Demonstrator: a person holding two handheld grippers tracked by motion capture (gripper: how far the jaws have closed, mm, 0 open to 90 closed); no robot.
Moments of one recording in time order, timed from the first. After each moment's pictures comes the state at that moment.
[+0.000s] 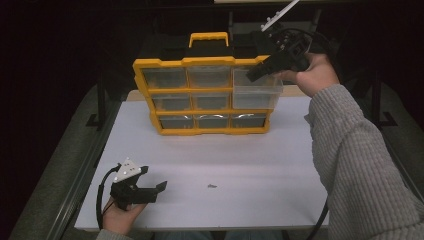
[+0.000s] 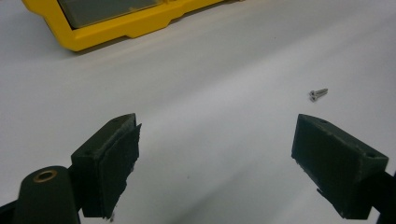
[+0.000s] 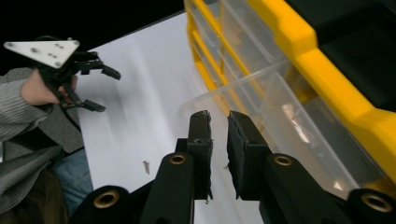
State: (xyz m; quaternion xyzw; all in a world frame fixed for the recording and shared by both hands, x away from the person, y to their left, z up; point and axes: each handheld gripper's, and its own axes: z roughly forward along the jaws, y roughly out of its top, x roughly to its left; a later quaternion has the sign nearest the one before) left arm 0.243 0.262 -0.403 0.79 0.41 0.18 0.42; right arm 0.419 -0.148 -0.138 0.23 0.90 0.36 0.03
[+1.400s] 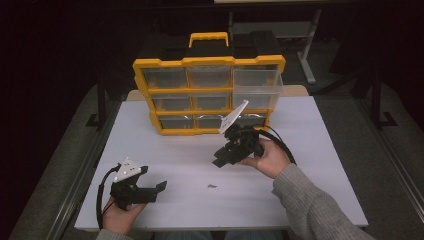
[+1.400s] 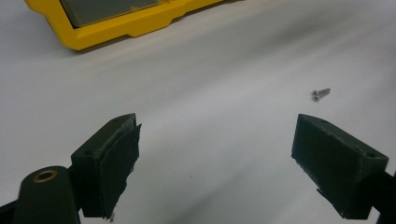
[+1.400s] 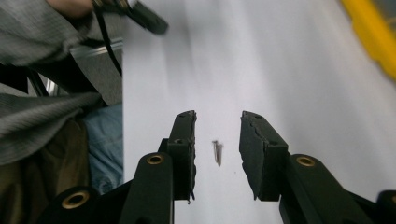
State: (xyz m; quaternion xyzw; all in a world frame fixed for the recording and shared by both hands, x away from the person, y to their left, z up) left arm 0.245 0.264 -0.404 0.79 0.40 0.18 0.42; right arm 0.347 -0.064 -0.326 0.12 0.93 0.34 -0.07
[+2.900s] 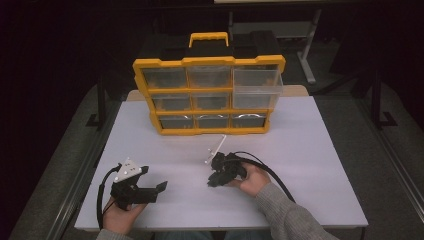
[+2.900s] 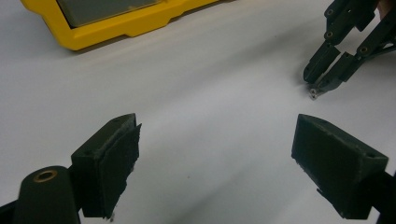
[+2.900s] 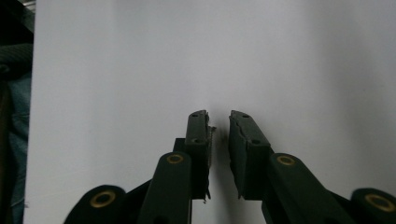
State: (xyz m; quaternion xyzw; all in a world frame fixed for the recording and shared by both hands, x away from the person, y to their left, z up) left arm 0.244 0.262 -0.405 0.79 0.41 0.18 0.42; right arm 0.341 -0.028 -0.430 0.11 0.95 0.28 -0.05
